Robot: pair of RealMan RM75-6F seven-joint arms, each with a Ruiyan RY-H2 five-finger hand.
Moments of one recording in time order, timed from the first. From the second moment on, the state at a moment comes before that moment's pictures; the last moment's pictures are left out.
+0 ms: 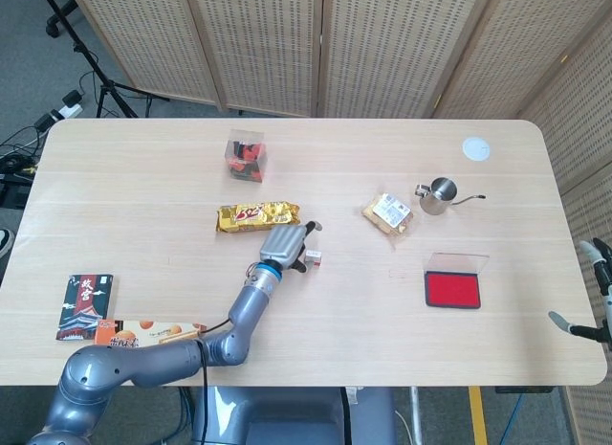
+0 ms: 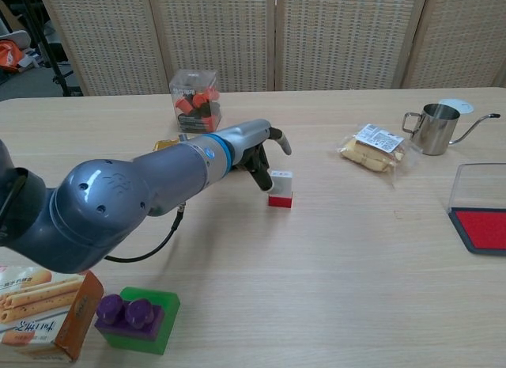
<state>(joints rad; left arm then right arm) -1.12 -2.02 -0.40 -1.03 0.65 0.79 0.44 0.10 -0.94 0.12 -1.60 -1.38 1.35 0.35</state>
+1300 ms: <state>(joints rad) -0.44 -1.11 -0.21 -1.69 1.05 1.34 0.10 0.28 -0.91 0.21 -1.82 -1.38 1.25 -0.01</state>
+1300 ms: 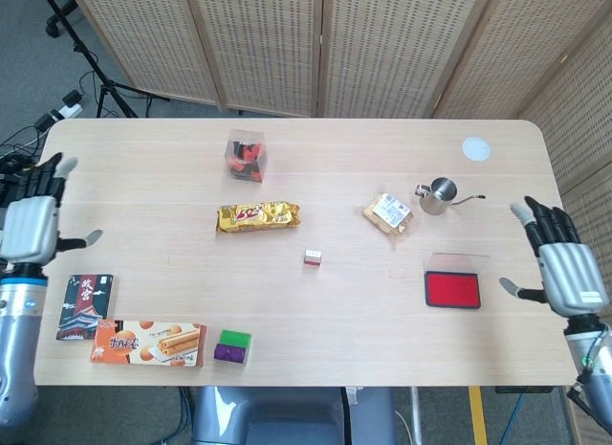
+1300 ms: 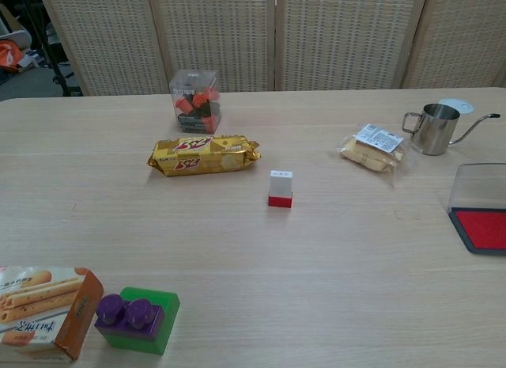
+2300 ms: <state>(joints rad) -0.28 -0.95 -0.19 -1.72 1.13 1.29 -0.12 0.99 -1.51 0.33 -1.68 -0.46 1.13 -0.66</state>
